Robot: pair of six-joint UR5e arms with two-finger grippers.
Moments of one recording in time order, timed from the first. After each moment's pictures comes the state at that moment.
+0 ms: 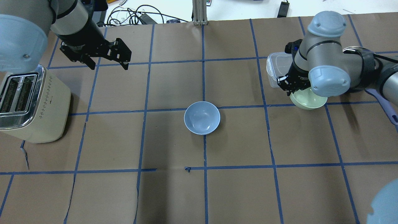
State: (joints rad) left arm -1.57 -1.59 -1.56 -1.49 1.60 0.05; right arm 1.47 -1.30 1.81 -2.08 -1.60 -0.02
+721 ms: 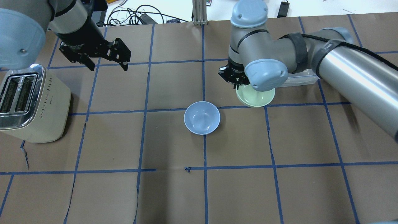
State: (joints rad) left arm -1.58 -1.61 -1.54 -1.52 1.60 0.05; right arm 1.84 -1.22 1.63 -2.01 -1.61 0.56
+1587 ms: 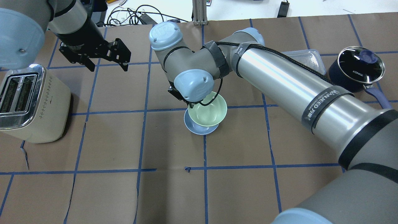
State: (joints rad) left arm -1.57 -1.61 -1.54 -1.53 1.60 0.05; right arm 2.08 -1.02 1.41 -1.84 -1.63 0.92
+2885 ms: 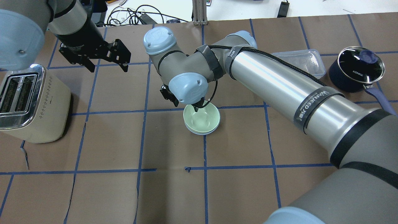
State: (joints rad) left arm -1.57 -1.60 -1.55 -1.53 1.59 0.05; right arm 2.07 -1.02 1.39 -1.84 -1.63 0.85
